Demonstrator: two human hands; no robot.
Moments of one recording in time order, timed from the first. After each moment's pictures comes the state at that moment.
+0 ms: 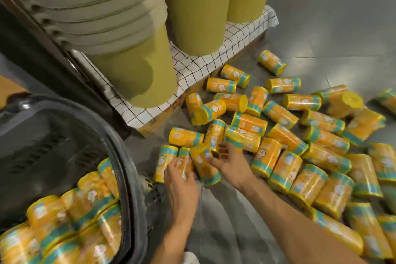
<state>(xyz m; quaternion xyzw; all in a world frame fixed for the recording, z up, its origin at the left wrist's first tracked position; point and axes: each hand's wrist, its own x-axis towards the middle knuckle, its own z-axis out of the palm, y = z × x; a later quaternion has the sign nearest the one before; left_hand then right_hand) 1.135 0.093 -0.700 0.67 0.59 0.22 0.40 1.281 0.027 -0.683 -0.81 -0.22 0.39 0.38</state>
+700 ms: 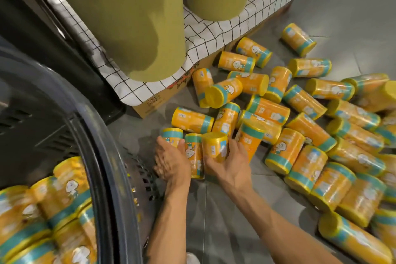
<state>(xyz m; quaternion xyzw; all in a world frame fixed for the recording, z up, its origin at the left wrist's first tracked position) 1.152 0.171 -0.796 0.67 0.70 0.08 0.25 1.239 0.053 -0.761 -0.88 -0.22 0.23 0.35</state>
